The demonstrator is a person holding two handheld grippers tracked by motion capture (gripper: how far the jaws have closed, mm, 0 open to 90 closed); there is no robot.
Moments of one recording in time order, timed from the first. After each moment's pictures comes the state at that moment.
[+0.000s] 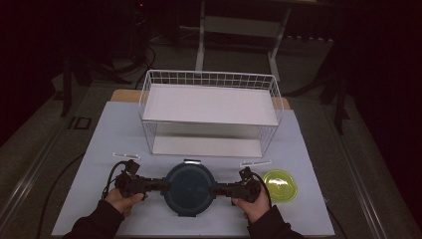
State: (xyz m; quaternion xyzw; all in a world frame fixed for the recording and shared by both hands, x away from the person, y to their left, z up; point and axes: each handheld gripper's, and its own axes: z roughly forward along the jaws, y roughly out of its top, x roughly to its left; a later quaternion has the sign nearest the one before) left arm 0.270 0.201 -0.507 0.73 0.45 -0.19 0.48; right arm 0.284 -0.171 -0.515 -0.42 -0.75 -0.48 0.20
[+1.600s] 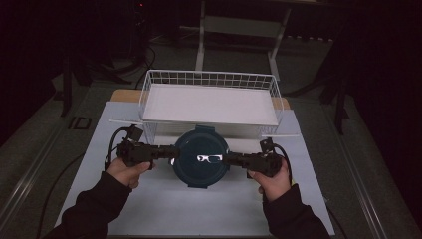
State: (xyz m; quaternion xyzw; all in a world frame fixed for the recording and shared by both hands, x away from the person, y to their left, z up) left arm 0.302 0.175 -0.387 0.72 0.42 -0.13 0.54; right arm 0.307 -0.196 -0.402 -0.42 -0.73 -0.53 0.13
